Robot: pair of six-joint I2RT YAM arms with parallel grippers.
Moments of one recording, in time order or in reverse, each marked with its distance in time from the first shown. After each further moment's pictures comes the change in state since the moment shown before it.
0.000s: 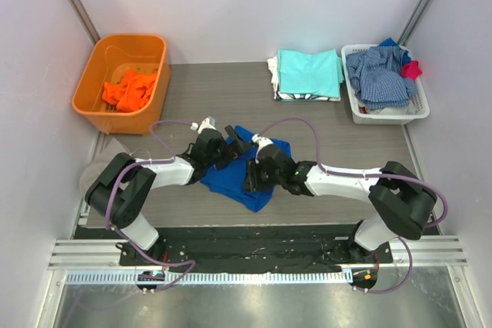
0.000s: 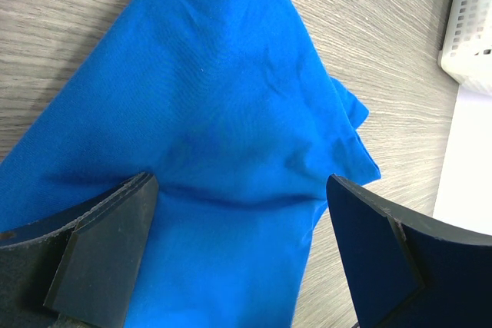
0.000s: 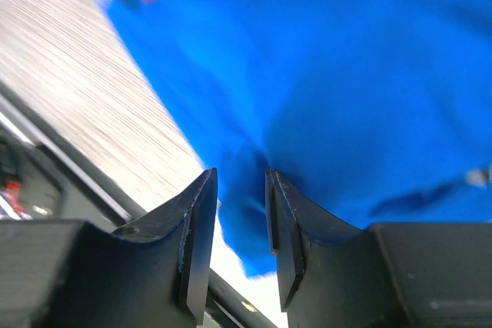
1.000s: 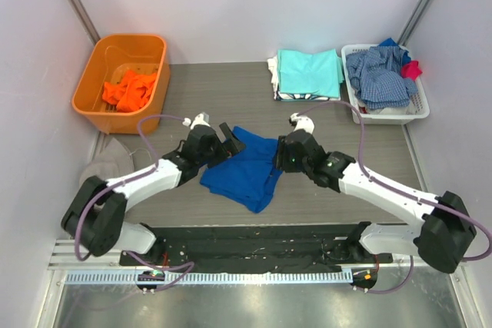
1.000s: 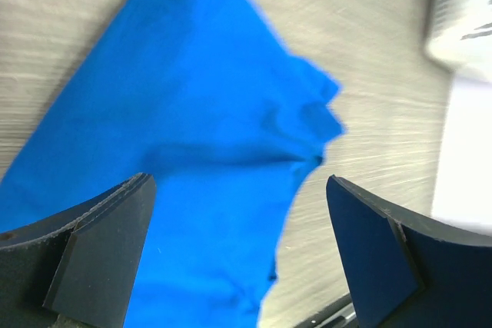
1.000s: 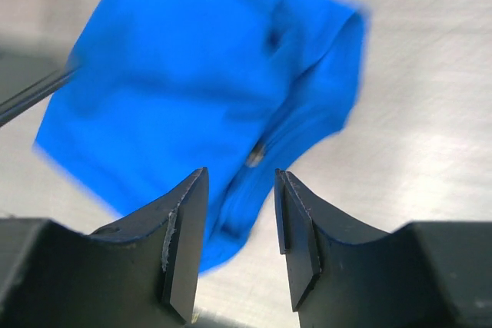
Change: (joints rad) left arm 0.000 -0.218 0.029 -0.269 -0.020 0.055; right arm -0.123 -0.326 0.033 -0.357 0.330 0.016
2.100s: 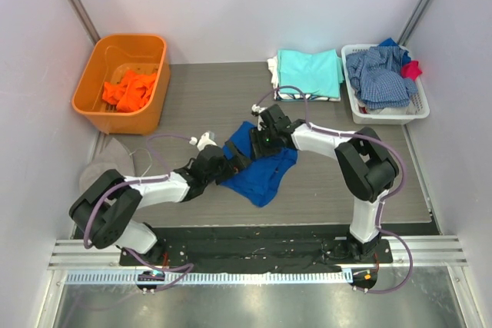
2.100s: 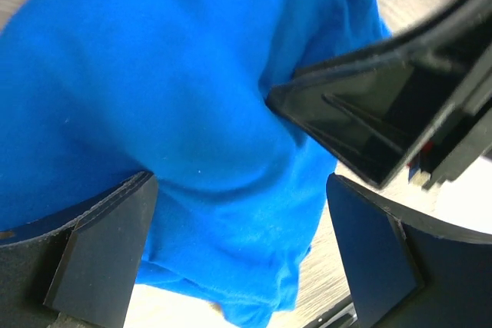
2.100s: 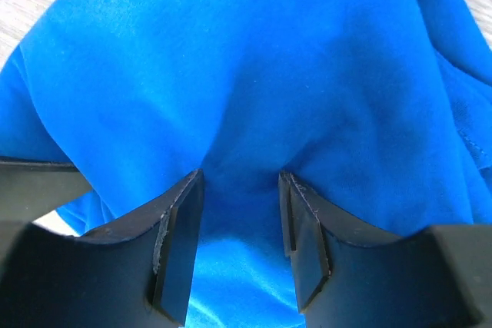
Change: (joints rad) left arm -0.138 0.049 -0.165 0.210 -0.114 -0.141; right arm -0.171 0.700 0.395 0.068 -0.448 -0.363
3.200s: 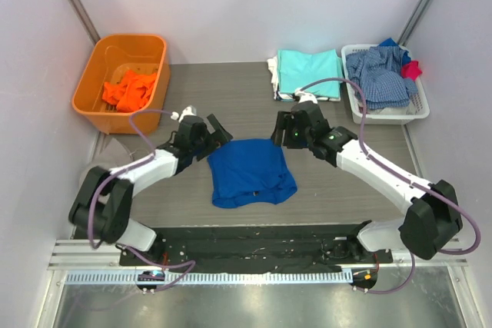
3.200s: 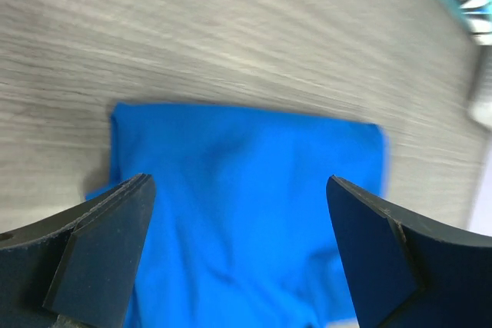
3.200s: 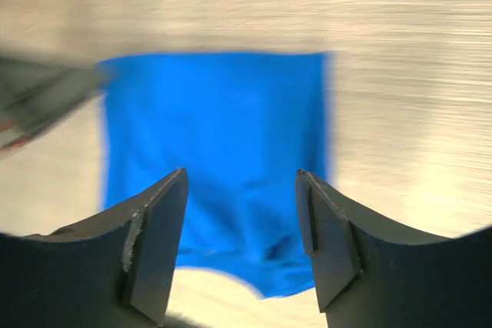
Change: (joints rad) left arm 0.296 0.060 0.219 -0.215 0.122 0.195; right arm 0.020 -0.557 -0.162 -0.114 0.307 0.274
